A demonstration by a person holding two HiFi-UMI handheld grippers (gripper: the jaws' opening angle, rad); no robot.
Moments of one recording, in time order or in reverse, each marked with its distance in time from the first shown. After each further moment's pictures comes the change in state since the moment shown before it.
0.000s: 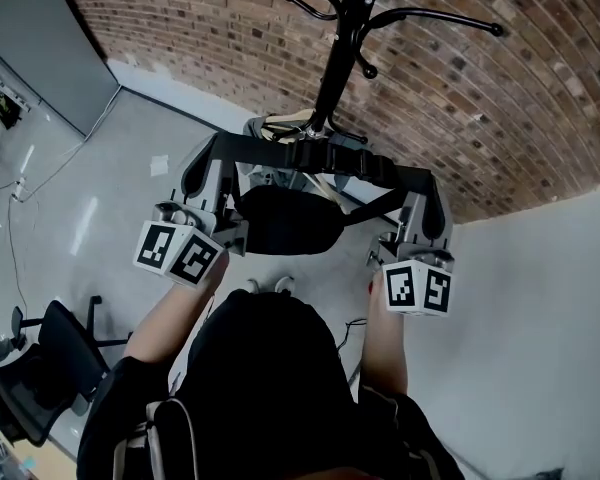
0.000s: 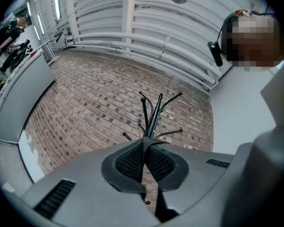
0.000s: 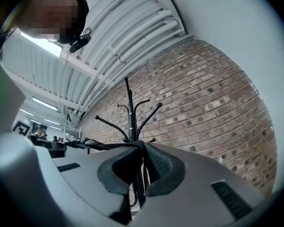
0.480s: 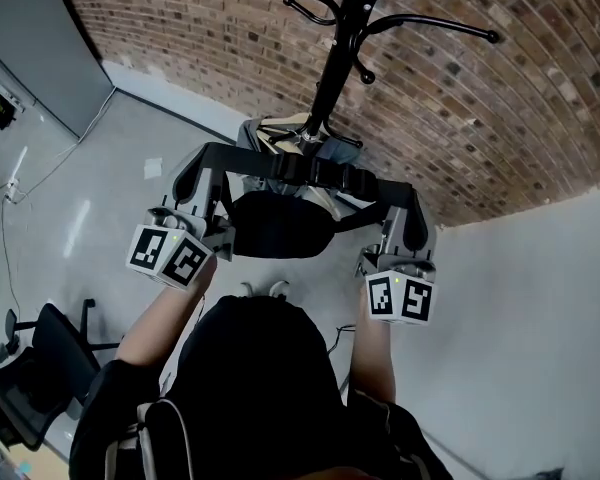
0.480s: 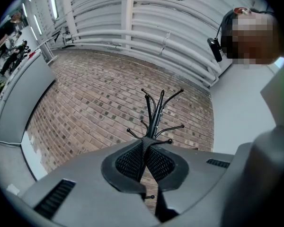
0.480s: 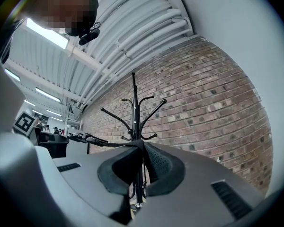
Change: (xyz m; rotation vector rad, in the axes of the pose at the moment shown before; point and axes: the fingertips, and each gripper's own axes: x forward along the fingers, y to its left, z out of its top) left arm -0.013 0.018 -0.011 0.013 0.046 0.007; right arm -0.017 0.015 -0.019 -0.086 0.046 -0.004
